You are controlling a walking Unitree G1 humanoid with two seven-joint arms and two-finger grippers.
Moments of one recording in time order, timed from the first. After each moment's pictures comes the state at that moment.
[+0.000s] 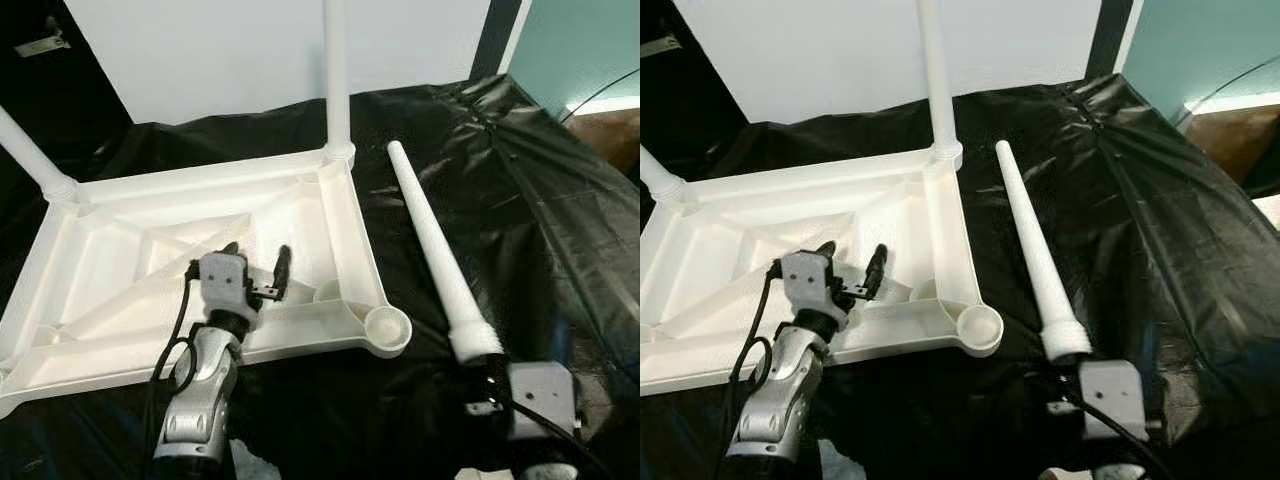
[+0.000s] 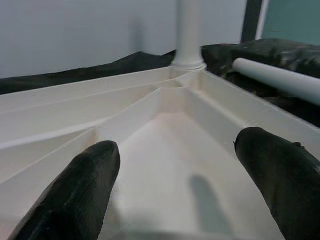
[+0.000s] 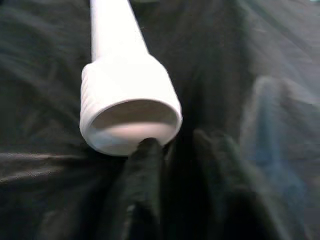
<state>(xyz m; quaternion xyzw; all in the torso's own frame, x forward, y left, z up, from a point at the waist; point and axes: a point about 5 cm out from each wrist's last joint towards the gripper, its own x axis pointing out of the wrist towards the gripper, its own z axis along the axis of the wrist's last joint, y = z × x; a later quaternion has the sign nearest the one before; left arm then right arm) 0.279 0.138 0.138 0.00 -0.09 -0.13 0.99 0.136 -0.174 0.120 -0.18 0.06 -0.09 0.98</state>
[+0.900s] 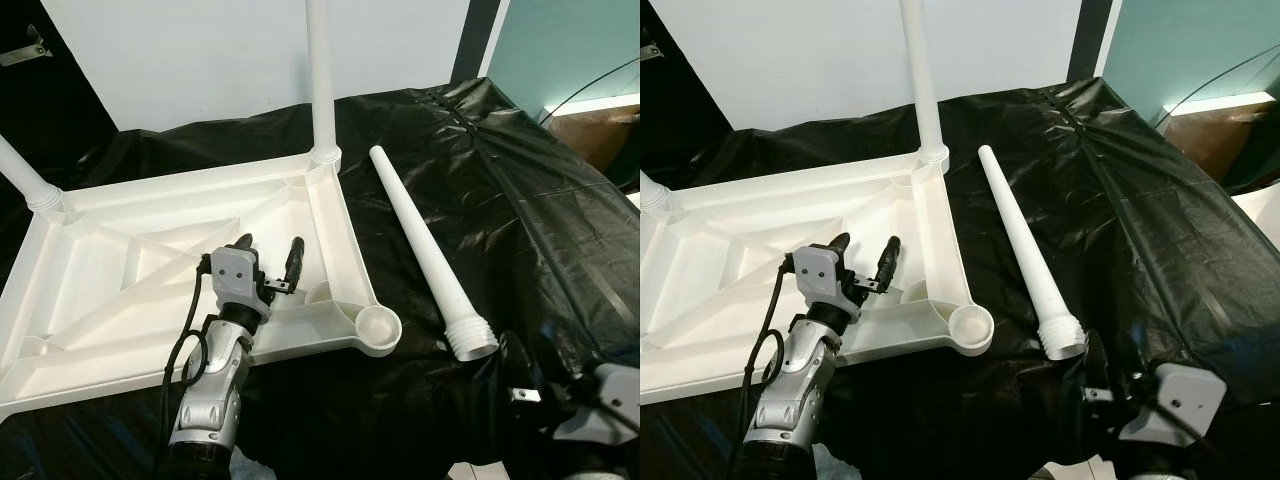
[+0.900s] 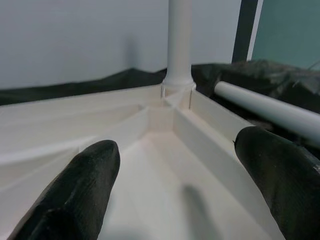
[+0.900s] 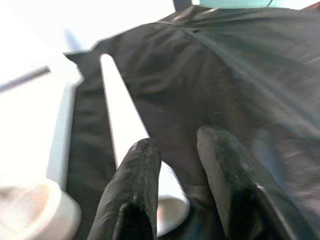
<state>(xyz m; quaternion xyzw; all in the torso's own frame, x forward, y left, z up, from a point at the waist) 0.289 0.129 0.141 -0.02 -0.12 -0.14 0.98 0.133 -0.178 0.160 0.07 -0.03 -0.05 1.00</state>
